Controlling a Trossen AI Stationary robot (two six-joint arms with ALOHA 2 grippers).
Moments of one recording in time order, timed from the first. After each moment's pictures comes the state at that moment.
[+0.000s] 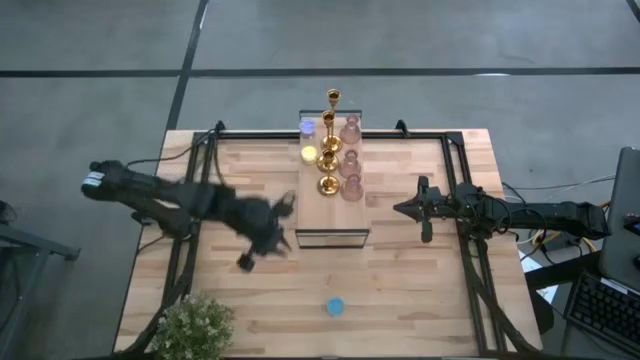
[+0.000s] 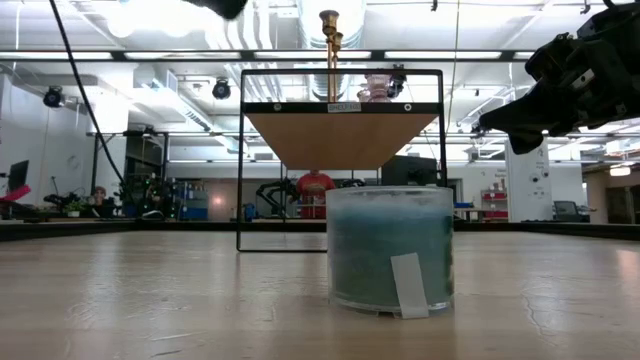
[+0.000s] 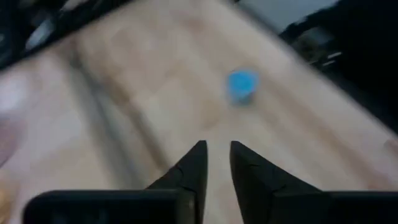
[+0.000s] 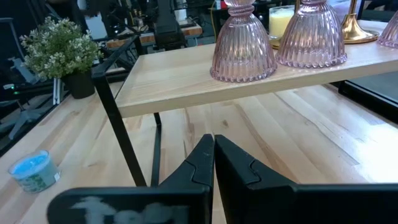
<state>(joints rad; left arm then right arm) -0.19 1.23 1.14 -0.61 0.17 0.36 -0.18 0.42 0.02 0.27 -0.11 0.16</state>
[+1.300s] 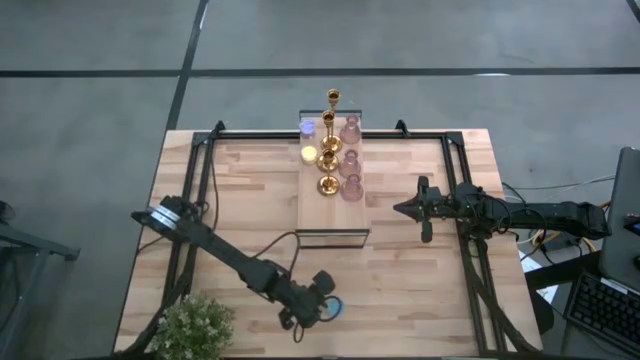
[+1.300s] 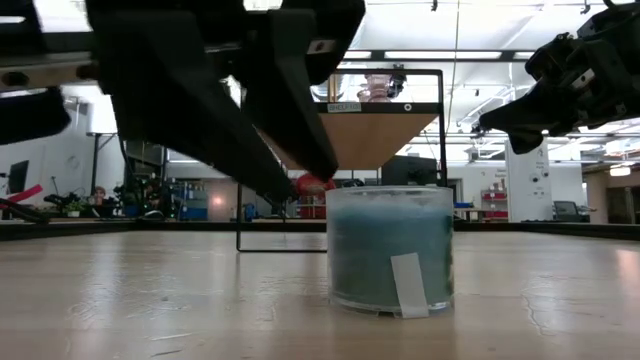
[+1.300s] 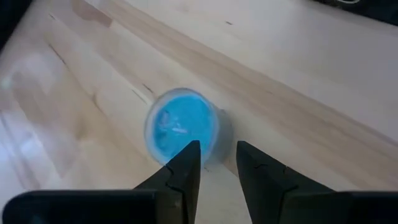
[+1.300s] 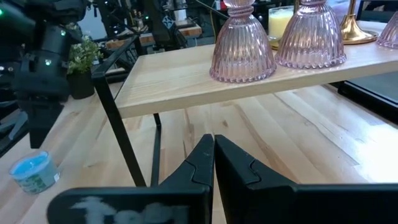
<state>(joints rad) -0.53 1.91 1.23 -0.11 -0.13 0.51 -0.18 0.42 0.02 0.27 -0.11 0.16</state>
